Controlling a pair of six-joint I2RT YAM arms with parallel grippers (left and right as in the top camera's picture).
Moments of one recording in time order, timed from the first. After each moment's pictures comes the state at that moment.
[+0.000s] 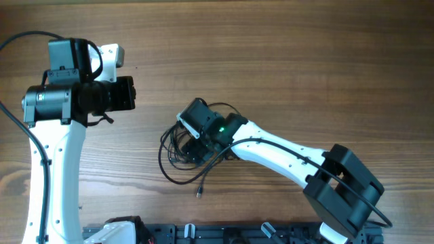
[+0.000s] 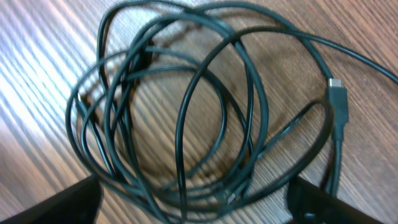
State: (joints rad) left arm 0.07 1.36 1.42 -1.14 0.28 -0.01; right arm 0.91 1.85 1.23 -0.55 -0.04 0.06
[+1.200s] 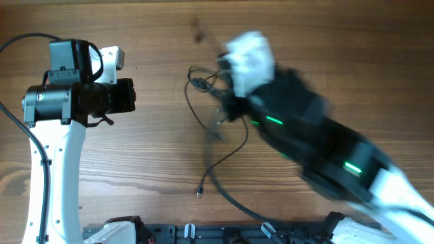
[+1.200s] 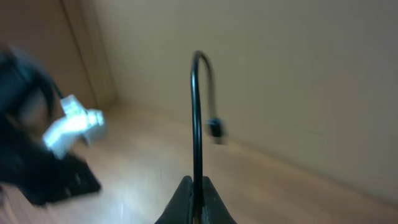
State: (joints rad) left arm 0.07 1.36 1.42 -1.17 0.28 -0.02; right arm 0.91 1.21 1.53 -0.50 0.36 0.07
